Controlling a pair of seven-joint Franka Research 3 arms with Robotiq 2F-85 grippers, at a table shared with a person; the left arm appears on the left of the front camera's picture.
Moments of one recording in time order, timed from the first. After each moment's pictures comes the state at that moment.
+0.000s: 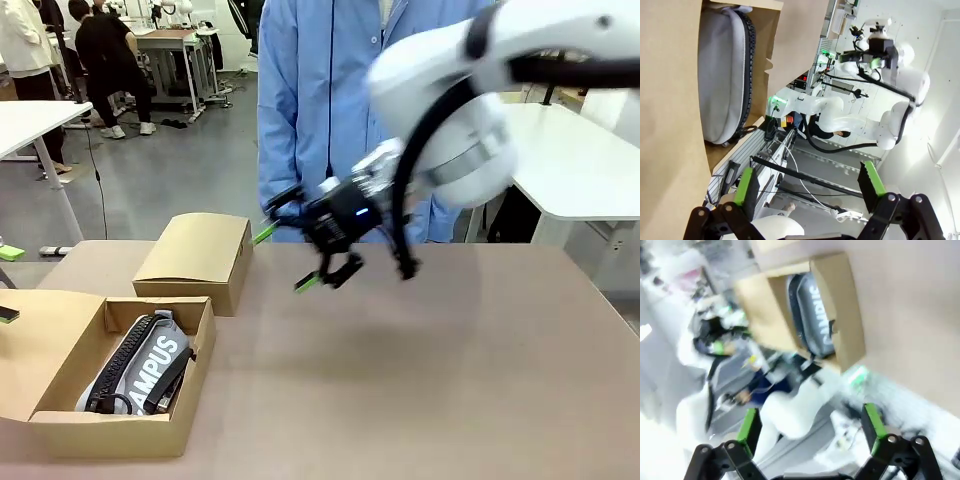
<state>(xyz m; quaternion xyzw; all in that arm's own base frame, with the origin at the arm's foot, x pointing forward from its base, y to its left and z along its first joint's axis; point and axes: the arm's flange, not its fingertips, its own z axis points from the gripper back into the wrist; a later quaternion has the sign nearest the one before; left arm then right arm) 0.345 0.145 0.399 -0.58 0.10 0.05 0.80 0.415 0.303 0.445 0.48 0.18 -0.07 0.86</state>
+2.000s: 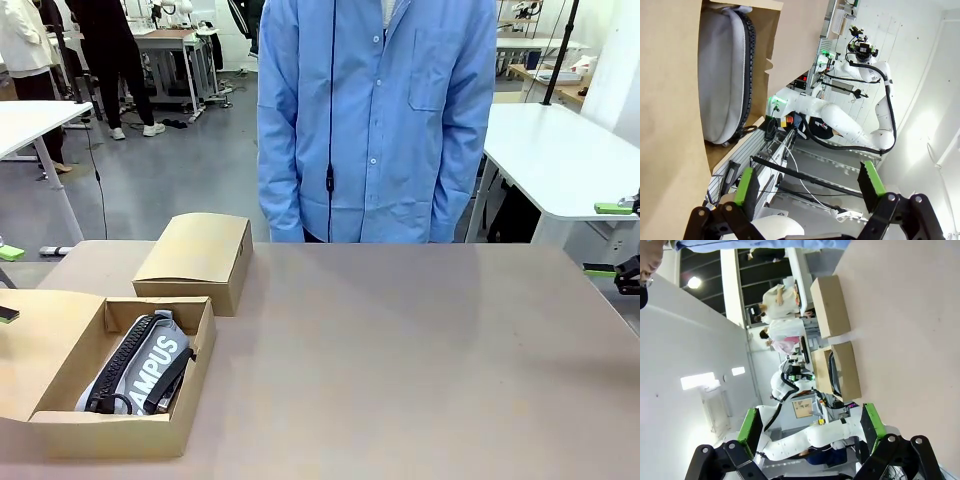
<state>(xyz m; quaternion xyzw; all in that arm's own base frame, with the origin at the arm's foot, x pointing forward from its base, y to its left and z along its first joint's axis) 0.345 0.145 0.399 -0.58 0.10 0.05 0.80 0.346 -0.110 0.405 0.65 -0.07 -0.19 0.74</state>
